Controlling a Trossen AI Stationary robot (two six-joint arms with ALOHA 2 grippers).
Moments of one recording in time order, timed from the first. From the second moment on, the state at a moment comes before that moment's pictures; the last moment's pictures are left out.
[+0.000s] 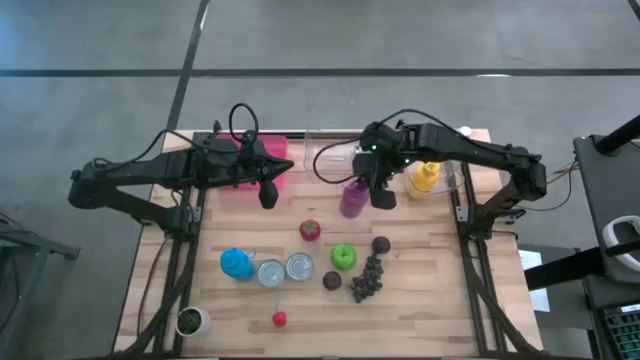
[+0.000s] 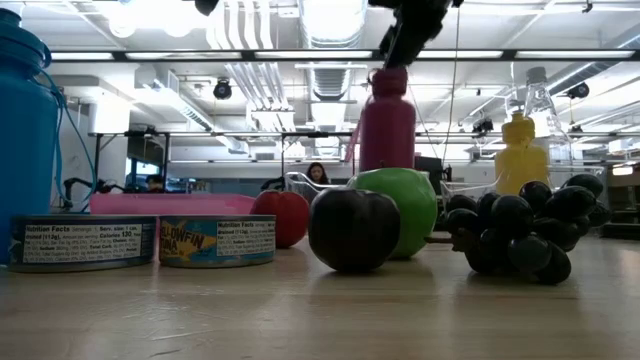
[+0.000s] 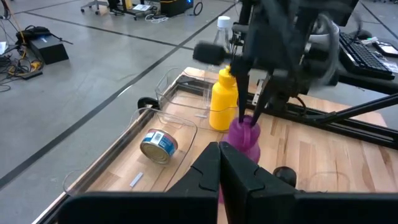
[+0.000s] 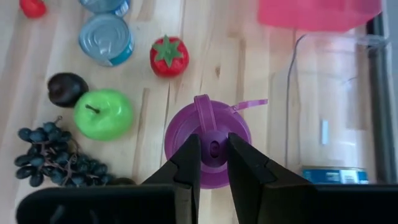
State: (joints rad) left arm 0.05 1.14 1.20 -0.42 -0.29 -0.16; right arm -0.24 1.55 1.59 -1.06 -0.18 -0.26
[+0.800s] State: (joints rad) left arm 0.05 1.14 1.20 -0.46 -0.29 -0.15; right arm -0.51 1.55 2.20 -1.39 -0.05 -0.08
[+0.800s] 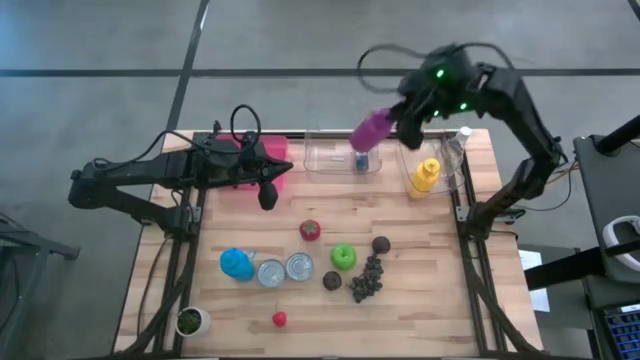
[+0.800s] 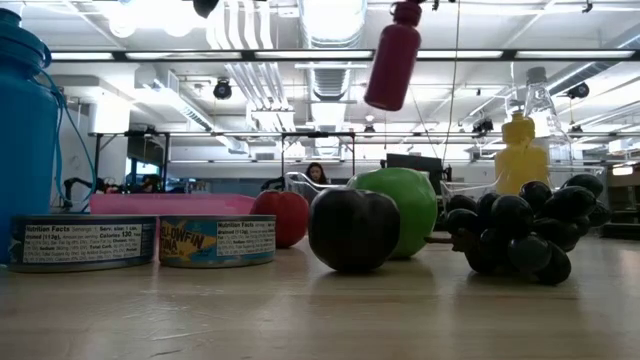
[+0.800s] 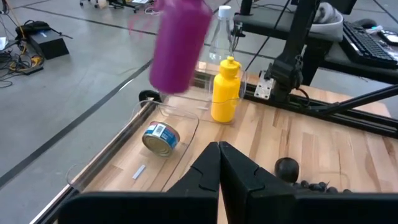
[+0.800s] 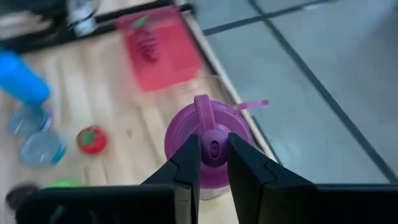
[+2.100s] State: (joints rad) left arm 0.05 1.14 1.21 -0.35 -0.29 -0.13; right arm -1.27 1.82 2.28 -1.55 -0.13 -0.16
